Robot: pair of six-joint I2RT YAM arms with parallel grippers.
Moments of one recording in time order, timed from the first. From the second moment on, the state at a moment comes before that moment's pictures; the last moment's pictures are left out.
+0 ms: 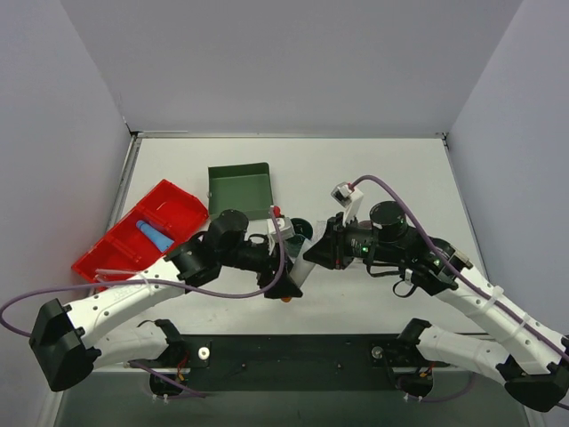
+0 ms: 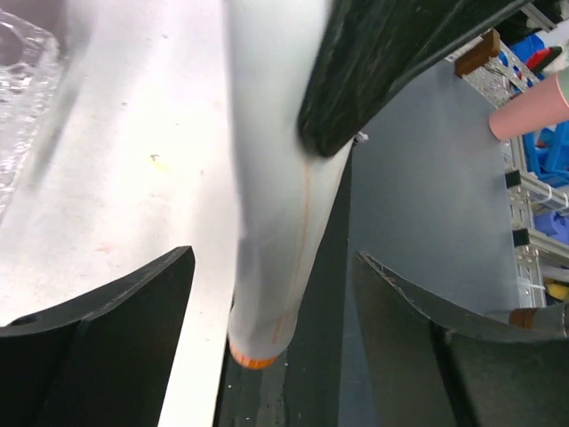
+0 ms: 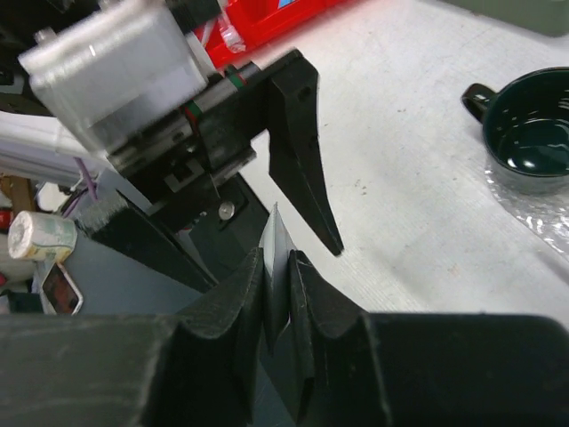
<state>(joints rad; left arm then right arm) -0.89 1.11 0.82 -0.13 0.70 -0.27 0.83 0.93 1.02 -0.51 -0.32 0.49</state>
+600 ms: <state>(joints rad) -0.52 1.04 1.04 -0.11 0.45 -0.26 0.72 0.86 1.03 -0.67 0.04 0.29</state>
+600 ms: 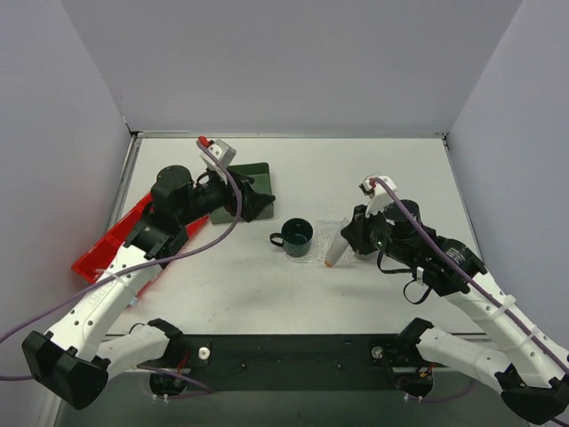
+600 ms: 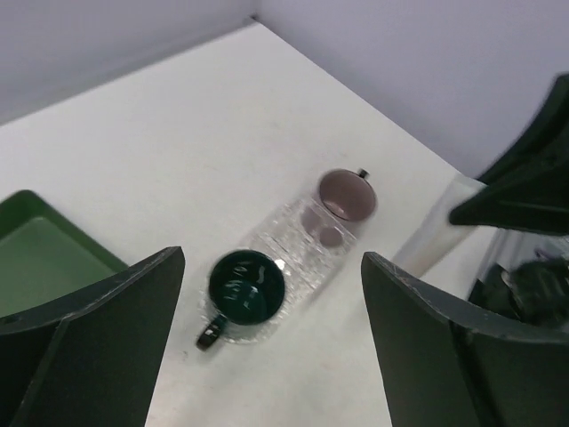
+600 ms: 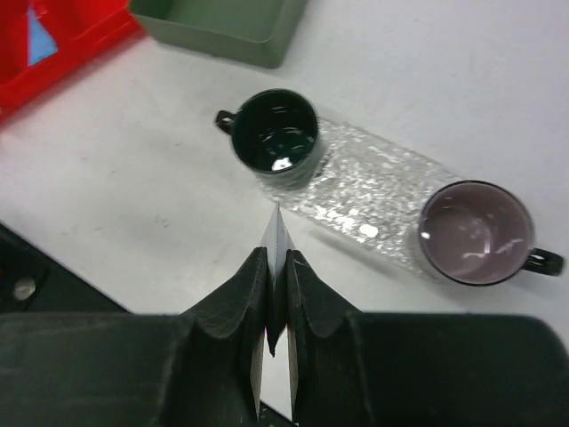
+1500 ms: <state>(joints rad) -0.40 1.14 0.97 -0.10 0.12 -0.29 0.59 1.04 0.96 -0.38 0.32 0.16</state>
